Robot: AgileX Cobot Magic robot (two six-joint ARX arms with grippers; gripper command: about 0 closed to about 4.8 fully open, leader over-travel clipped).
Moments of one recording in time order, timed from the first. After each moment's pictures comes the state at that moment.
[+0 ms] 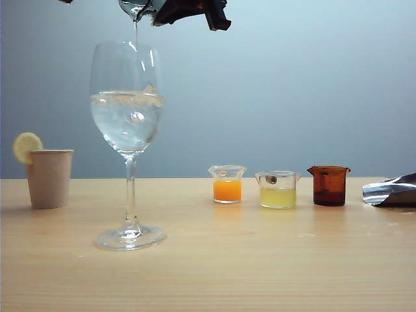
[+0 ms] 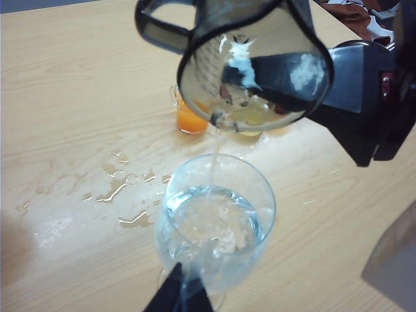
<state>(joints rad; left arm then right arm) -0.68 0.74 0.85 -0.54 -0.06 -0.13 0.92 1.45 1.18 0.05 0.16 -1.69</state>
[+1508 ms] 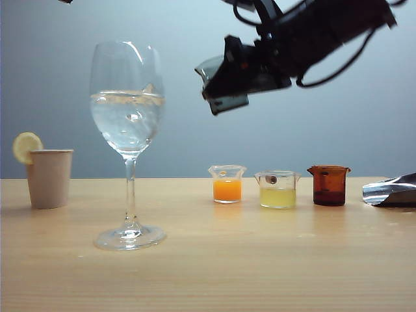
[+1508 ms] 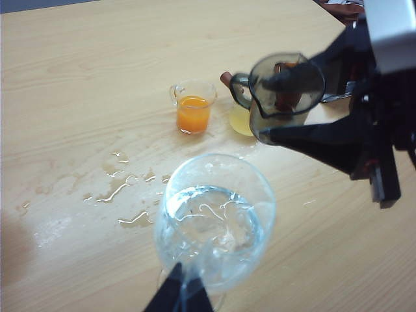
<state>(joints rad) -0.68 0.74 0.85 -0.54 -0.06 -0.13 0.57 1.43 0.81 0.33 -0.29 -0.29</state>
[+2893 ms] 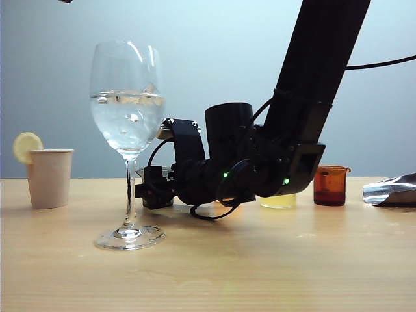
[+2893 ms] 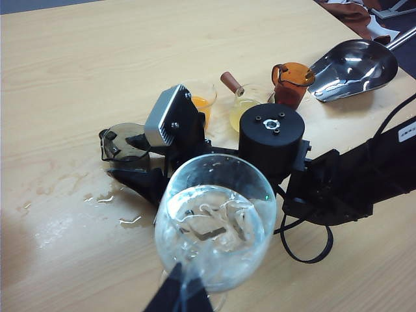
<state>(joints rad) -0.68 0.74 0.85 -0.54 -0.06 -0.13 0.67 2.34 1.22 1.00 -0.12 -0.01</state>
